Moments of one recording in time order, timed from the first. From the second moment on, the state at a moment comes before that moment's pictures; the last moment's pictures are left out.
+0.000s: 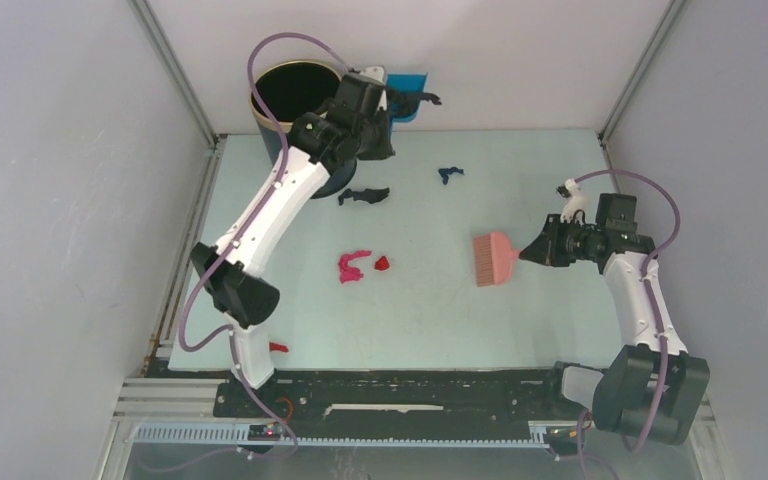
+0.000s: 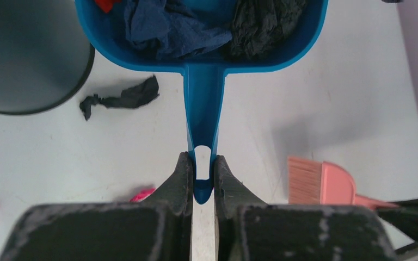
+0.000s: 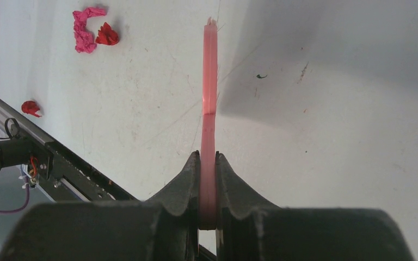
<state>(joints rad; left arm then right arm) -0.61 1.87 2.15 -0.93 -0.18 -0.42 -0.22 1.18 0.90 -0.68 -0.73 -0.09</state>
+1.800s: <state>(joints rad) -0.27 1.97 2.00 -0.58 -1.06 0.53 -0.24 1.24 0.90 -0.71 -0.74 -0.10</state>
